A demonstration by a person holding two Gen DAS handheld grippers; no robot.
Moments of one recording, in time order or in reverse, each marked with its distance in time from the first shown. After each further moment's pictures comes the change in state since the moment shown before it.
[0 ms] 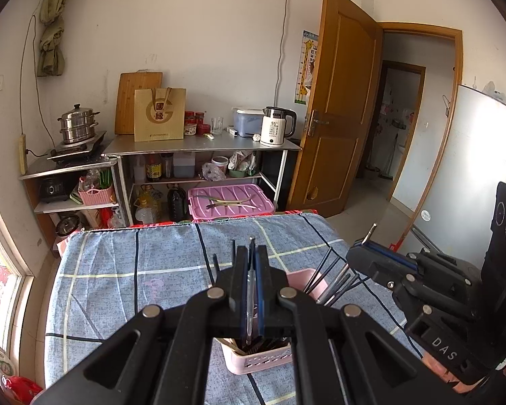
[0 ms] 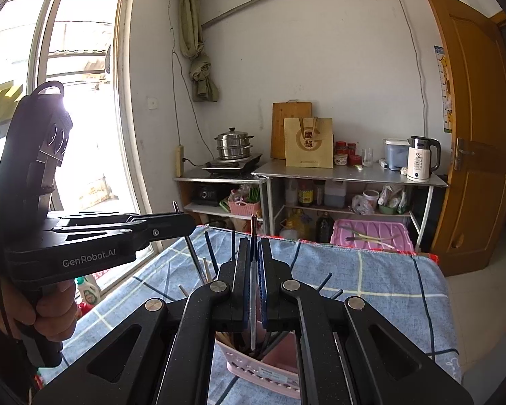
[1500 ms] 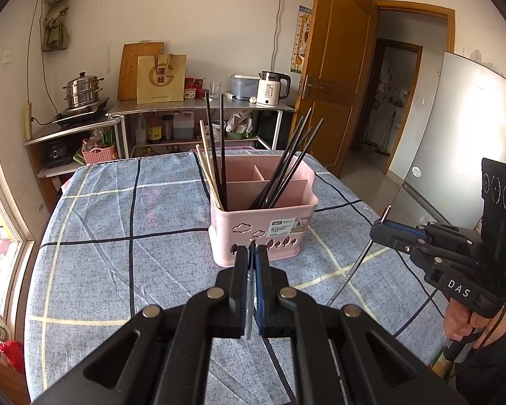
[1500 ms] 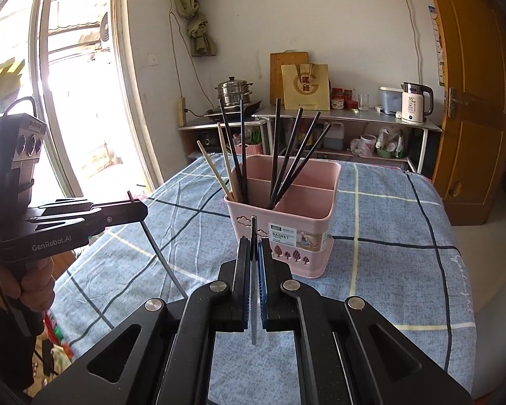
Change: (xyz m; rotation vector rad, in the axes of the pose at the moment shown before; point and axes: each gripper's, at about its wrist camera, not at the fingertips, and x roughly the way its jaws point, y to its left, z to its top) left arm -0.055 -0.021 -0.135 0.000 0.098 0.003; right arm -0.065 0.005 -0.109 0.034 0.187 0.007
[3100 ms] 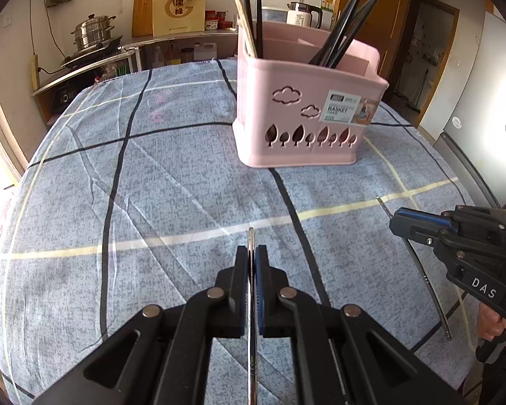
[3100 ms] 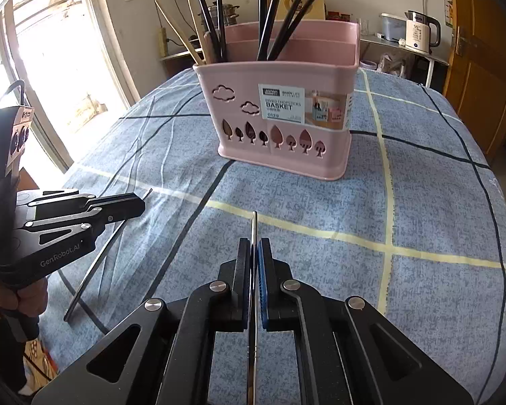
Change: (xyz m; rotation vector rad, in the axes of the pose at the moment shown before) left arm 0.092 0.021 -0.078 -0.037 0.253 0.100; right arm 0.086 -0.005 -0.068 0.044 0.306 -0.029
